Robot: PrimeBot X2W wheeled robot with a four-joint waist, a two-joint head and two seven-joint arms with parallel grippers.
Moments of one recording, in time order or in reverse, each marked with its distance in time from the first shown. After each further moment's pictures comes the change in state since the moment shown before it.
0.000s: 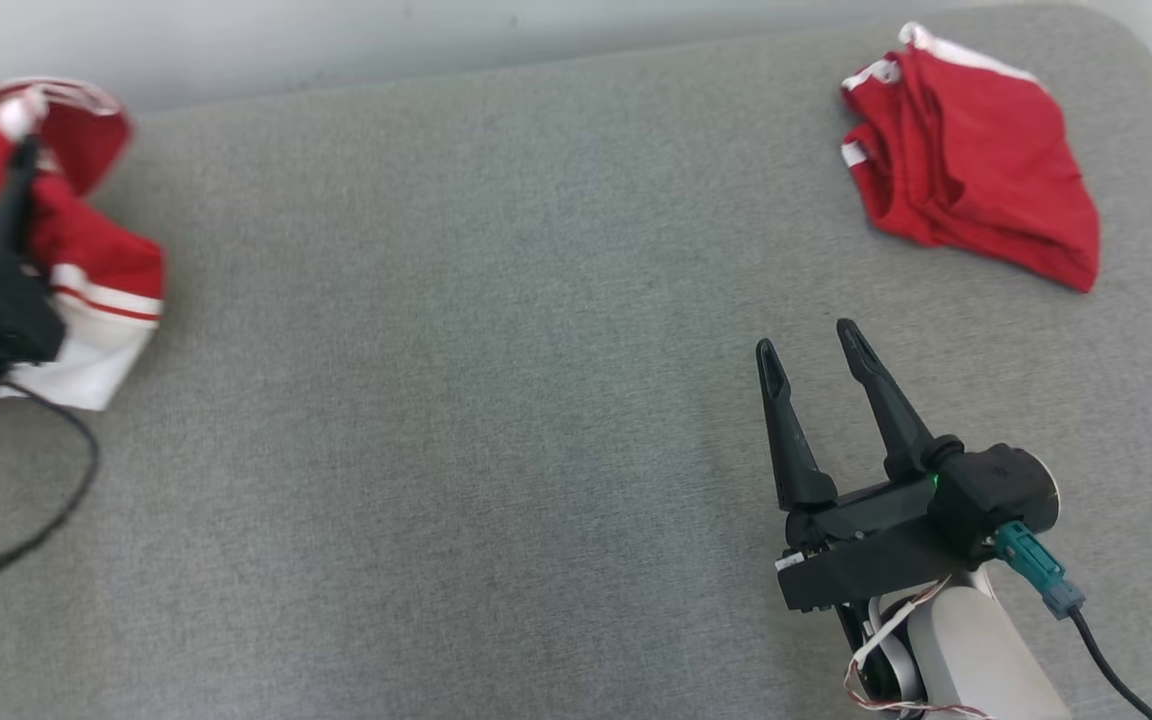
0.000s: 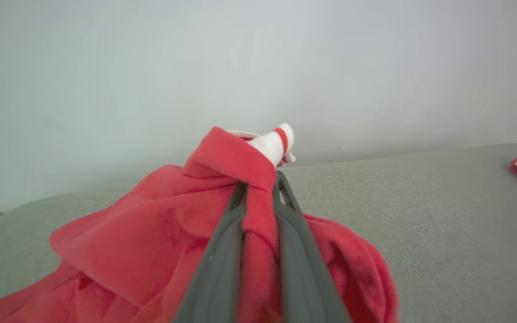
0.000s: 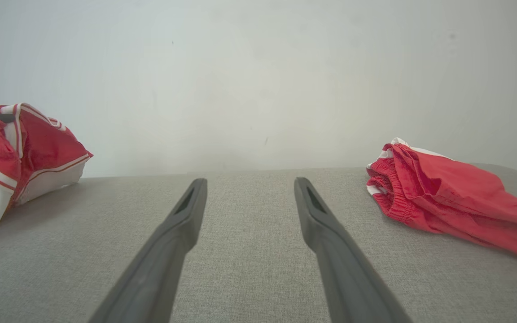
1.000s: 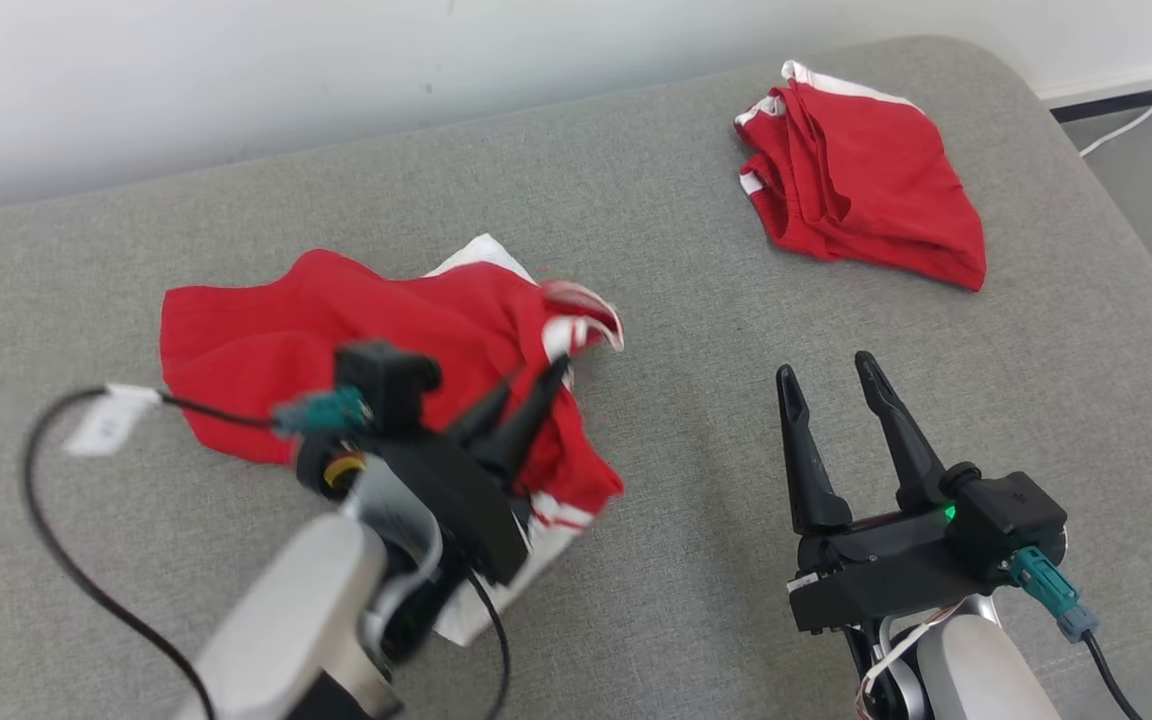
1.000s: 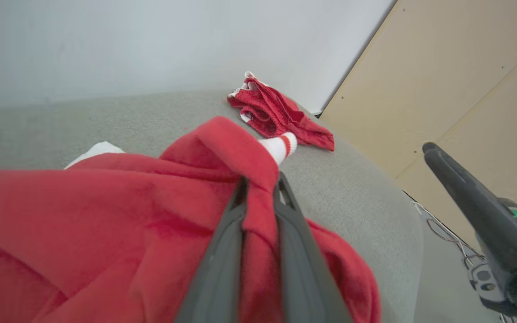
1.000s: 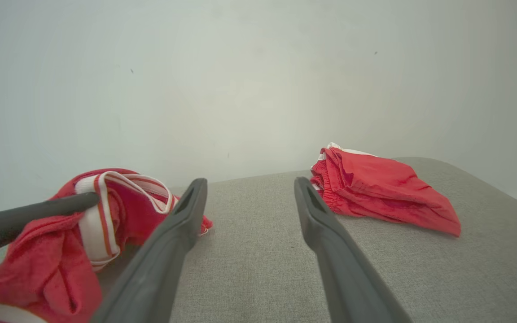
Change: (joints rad) left arm 0.329 -0.343 -0.252 -0.410 -0.068 0.054 0.021; right arm 0.055 0.022 -0.039 -0.004 0.027 0.000 0.000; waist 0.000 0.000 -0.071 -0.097
